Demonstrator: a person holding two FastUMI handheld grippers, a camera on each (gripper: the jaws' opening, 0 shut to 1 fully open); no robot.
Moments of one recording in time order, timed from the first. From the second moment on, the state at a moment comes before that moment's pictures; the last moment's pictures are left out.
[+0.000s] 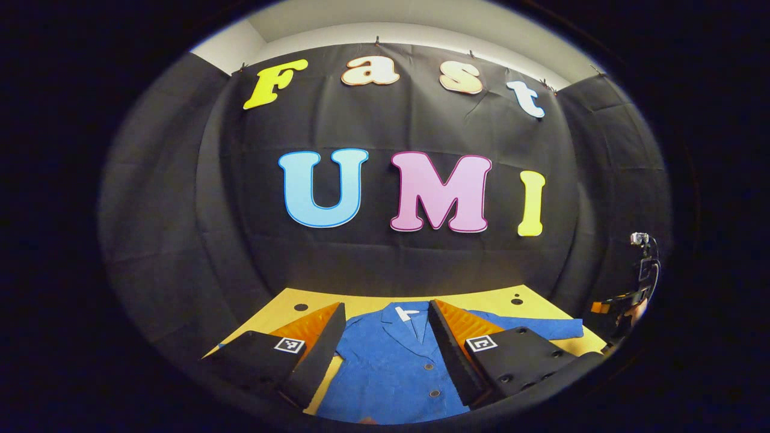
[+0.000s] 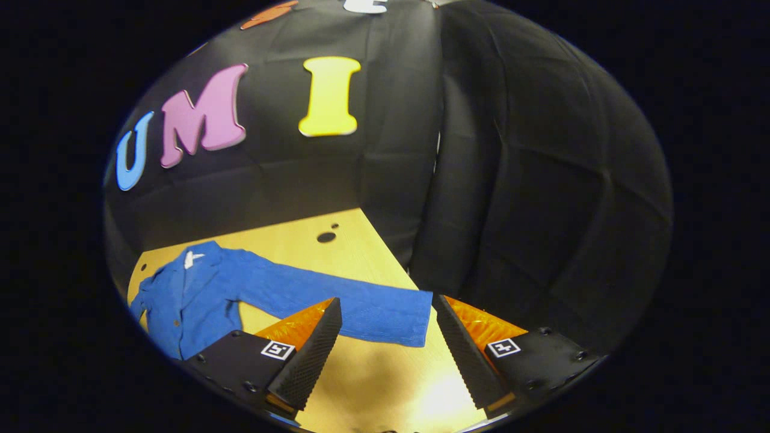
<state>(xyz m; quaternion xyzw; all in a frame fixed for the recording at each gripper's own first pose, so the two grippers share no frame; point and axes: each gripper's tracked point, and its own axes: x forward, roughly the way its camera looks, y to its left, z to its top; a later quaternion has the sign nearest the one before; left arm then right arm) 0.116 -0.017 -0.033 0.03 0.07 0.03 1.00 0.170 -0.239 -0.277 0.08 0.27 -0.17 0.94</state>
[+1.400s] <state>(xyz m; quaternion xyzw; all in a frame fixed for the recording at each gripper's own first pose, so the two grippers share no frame) 0.152 -0.066 -0.061 0.01 0.12 0.04 0.99 0.221 -0.239 -0.307 0.16 0.30 -0.18 0.92</state>
